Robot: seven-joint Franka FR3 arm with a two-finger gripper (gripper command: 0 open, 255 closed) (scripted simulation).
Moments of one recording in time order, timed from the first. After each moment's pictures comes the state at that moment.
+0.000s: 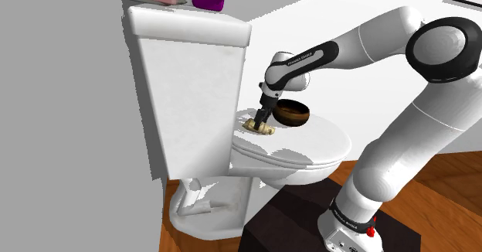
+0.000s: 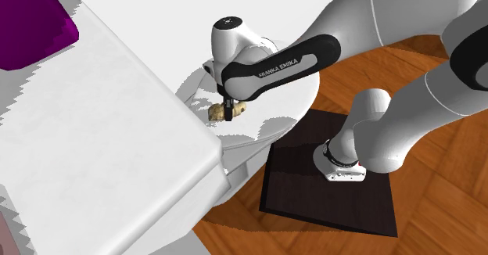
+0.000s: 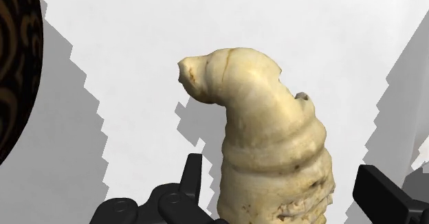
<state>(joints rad) 0.01 -0.18 -0.16 -2.47 0.16 2.29 -0.49</state>
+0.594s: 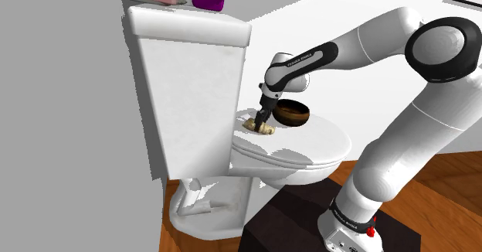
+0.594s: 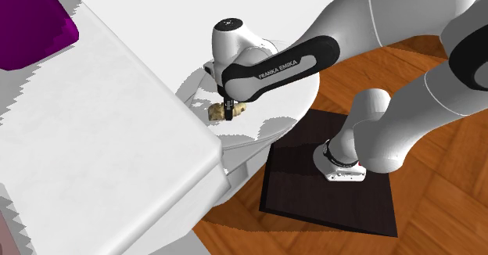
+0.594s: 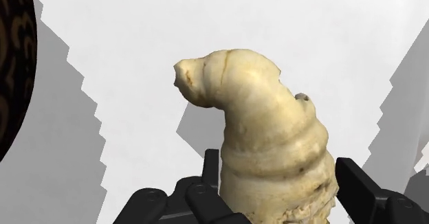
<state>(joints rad) 0.01 -0.18 -0.16 -2.47 0.16 2.30 -0.49</state>
